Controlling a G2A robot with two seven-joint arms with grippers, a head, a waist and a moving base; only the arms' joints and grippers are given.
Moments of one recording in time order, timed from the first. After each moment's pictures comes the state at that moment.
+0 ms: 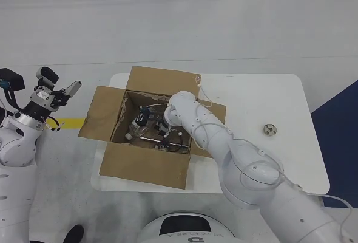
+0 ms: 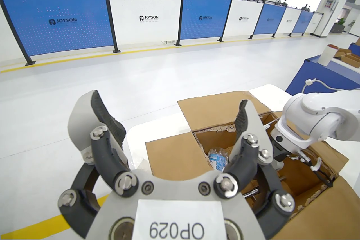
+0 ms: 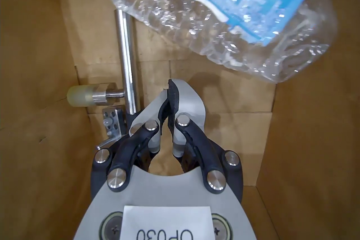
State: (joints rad) left arm 1.44 -1.03 -1.83 -1.60 0.78 -0.68 -0.15; right arm -0.42 -1.89 0.25 -0.18 -0.86 -0.70 0.60
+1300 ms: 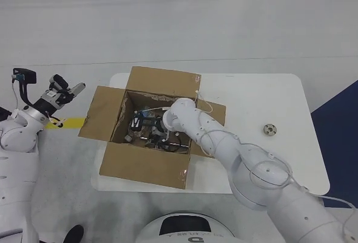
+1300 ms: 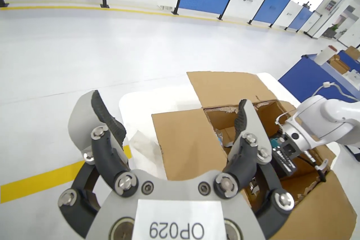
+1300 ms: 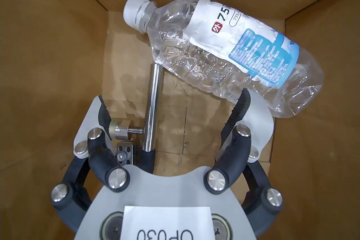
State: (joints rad) left arm 1.22 -1.01 -1.73 -1.25 0.65 -0.74 -0.38; right arm -0.51 -1.78 0.27 -0.42 -1.01 -0.72 0.35
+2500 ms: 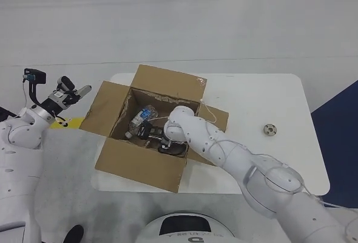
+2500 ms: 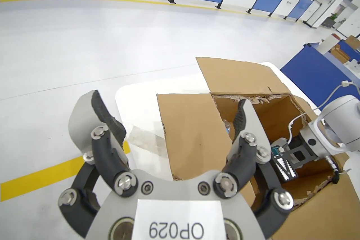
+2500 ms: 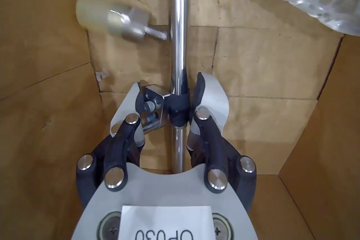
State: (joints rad) left arm 1.18 -1.01 -1.68 -1.18 0.68 -0.78 -0.36; right arm -0.63 -1.65 0.39 -0.78 -0.95 -0.44 0.98
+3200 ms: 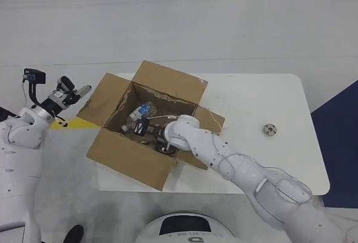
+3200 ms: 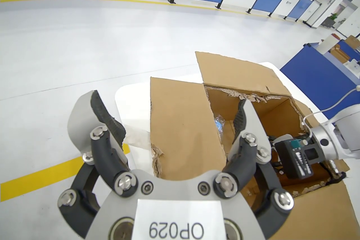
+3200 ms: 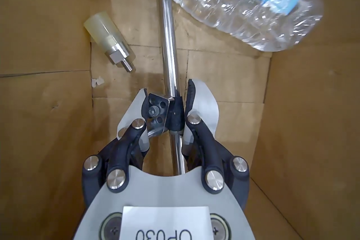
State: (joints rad) left arm 1.18 -1.01 -1.68 -1.18 0.68 -0.78 -0.36; right arm -0.81 -1.52 0.51 -1.11 -1.24 -0.30 0.76
